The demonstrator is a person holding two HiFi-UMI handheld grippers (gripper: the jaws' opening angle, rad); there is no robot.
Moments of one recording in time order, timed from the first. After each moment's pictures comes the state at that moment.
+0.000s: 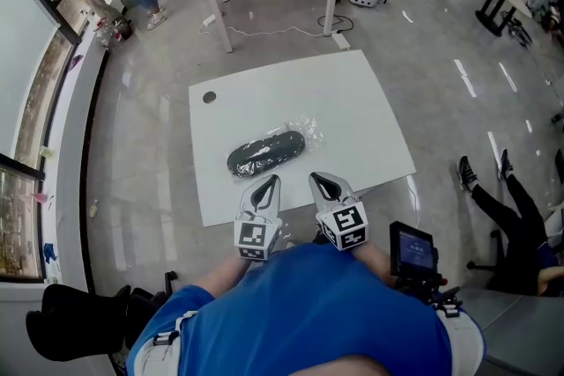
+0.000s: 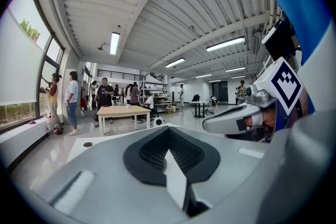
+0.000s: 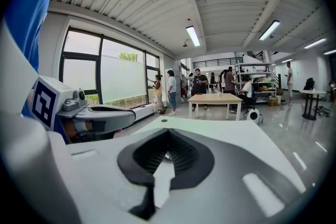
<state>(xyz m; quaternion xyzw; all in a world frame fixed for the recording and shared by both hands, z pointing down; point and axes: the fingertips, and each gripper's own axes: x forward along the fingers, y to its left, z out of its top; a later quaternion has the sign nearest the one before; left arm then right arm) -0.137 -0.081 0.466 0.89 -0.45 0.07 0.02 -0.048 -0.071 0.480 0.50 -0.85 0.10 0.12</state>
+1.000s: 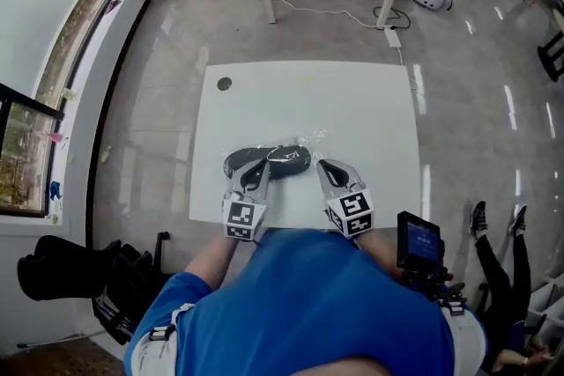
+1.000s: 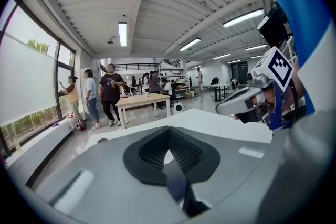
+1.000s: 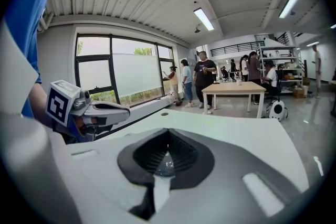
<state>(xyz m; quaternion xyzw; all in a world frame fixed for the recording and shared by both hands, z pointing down) -0.137 -0.216 0.532 0.83 -0.54 0.16 0.03 -0.001 -0.224 0.541 0.38 -0.90 0.14 0.15</state>
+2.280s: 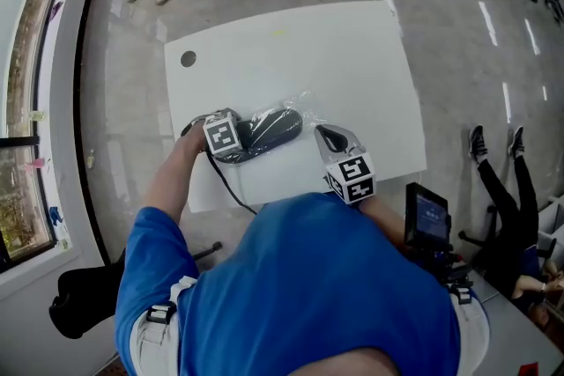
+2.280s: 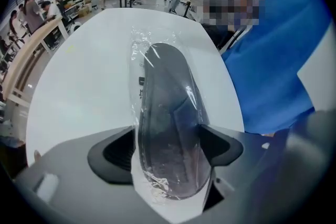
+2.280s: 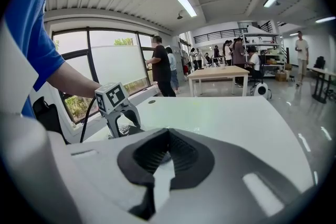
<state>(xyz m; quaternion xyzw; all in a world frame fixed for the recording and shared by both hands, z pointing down) -0.175 -0.244 0.709 0.77 0.04 0.63 0.10 0.022 -0.242 0.588 0.44 -0.85 0.22 0.20</state>
